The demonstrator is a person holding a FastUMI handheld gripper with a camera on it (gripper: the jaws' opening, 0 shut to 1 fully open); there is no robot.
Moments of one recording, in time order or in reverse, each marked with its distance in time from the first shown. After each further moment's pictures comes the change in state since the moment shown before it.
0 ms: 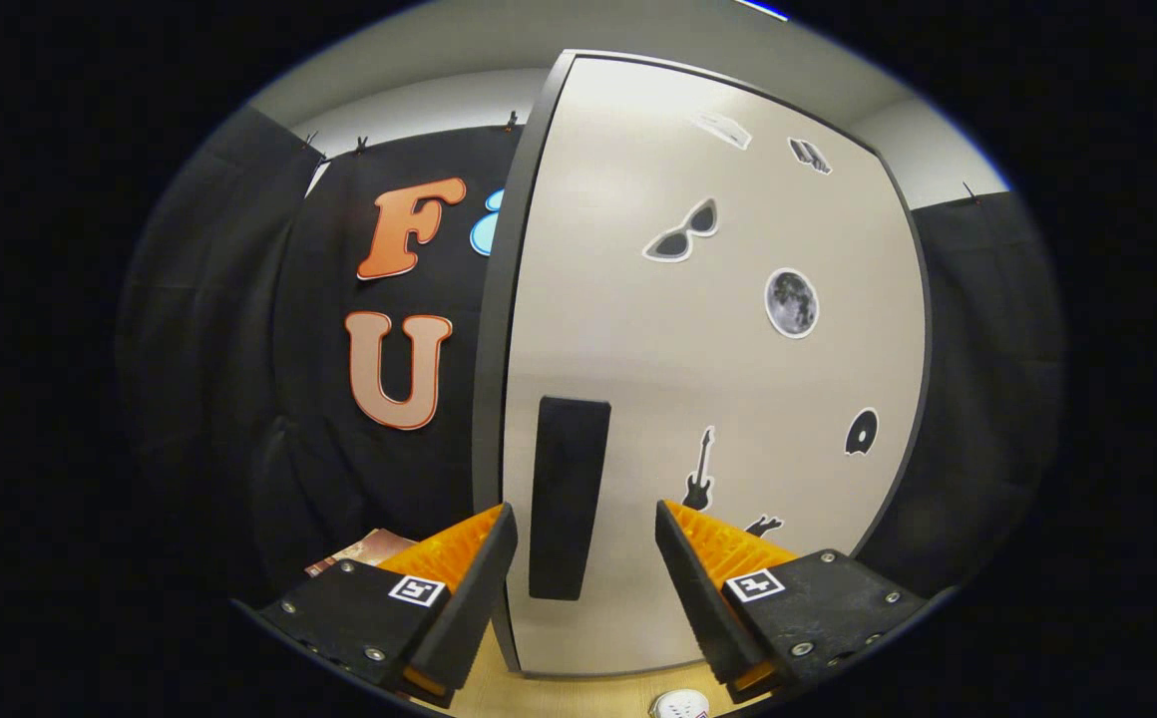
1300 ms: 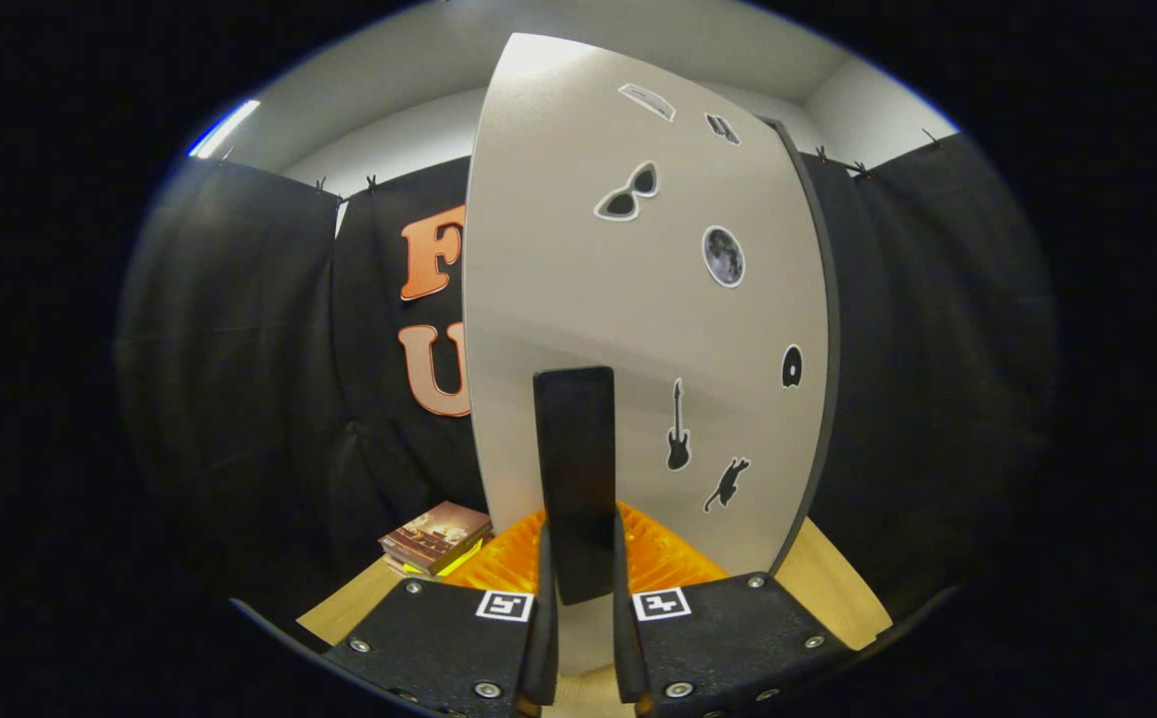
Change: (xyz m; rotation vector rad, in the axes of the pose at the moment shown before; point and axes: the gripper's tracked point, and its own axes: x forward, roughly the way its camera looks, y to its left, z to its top) arm -0.084 -0.036 -0.010 0.134 0.041 0.139
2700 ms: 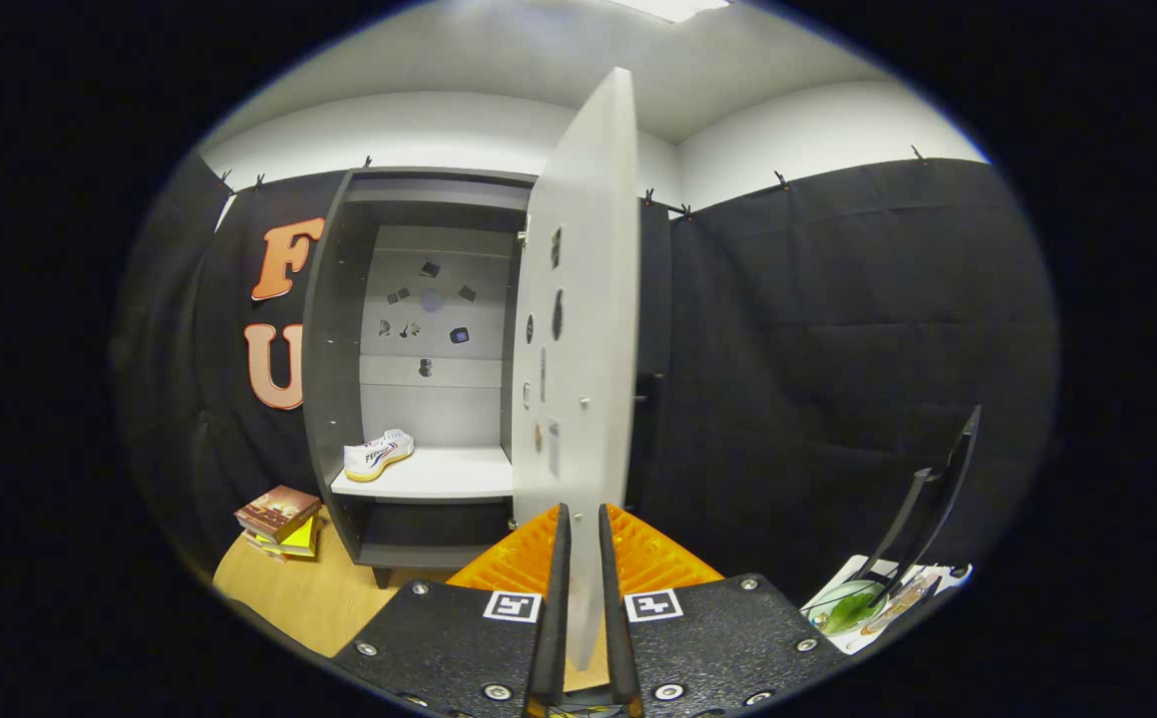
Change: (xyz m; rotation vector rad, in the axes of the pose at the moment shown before) arm -0.125 -0.118 -0.010 -0.056 -0.063 -0.471
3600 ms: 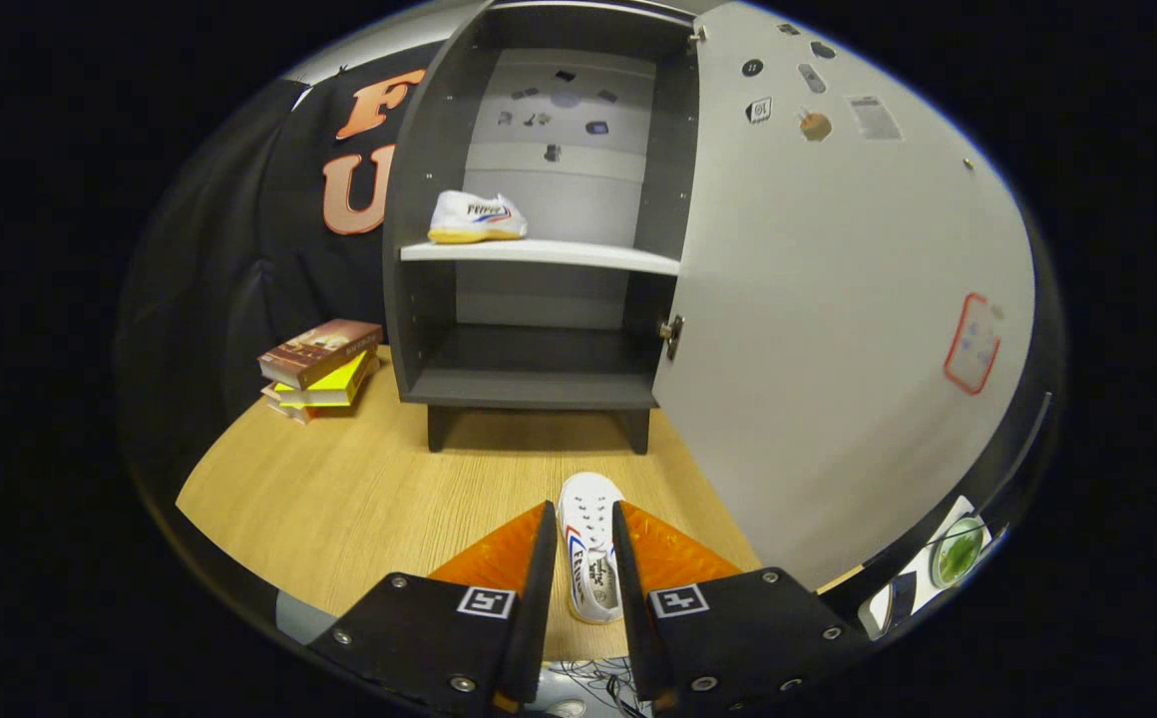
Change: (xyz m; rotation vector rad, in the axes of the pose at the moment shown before) arm 0.074 0.151 -0.296 -0.141 0.434 0.249
